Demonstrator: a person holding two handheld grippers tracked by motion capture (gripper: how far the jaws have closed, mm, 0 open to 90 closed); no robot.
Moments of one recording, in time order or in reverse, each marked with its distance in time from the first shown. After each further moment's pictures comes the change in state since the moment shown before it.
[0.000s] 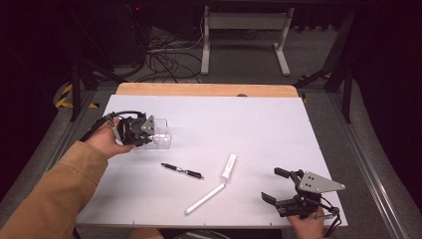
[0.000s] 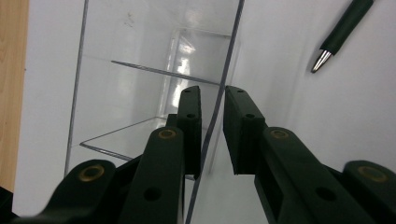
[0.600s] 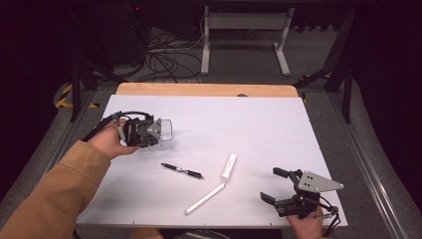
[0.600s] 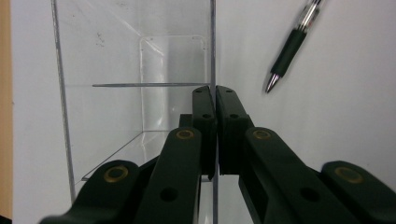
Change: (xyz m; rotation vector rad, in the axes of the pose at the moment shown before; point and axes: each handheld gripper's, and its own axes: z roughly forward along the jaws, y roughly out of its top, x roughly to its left) left arm -0.011 0.030 -0.020 -0.035 -0.060 0.088; right arm 0.000 0.000 0.002 -0.002 0.009 0.003
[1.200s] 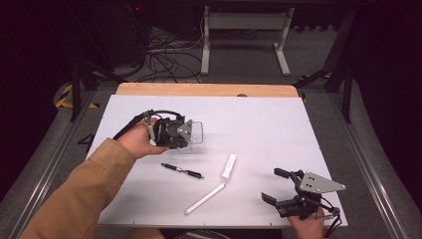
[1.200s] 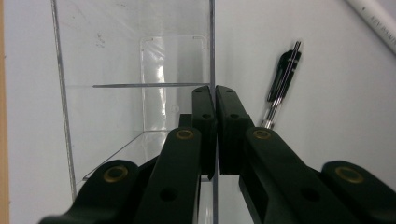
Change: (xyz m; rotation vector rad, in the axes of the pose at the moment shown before) left arm -0.009 0.079 0.009 -0.087 -0.072 0.092; right arm 0.000 -0.001 -0.003 -0.003 -0.002 0.001
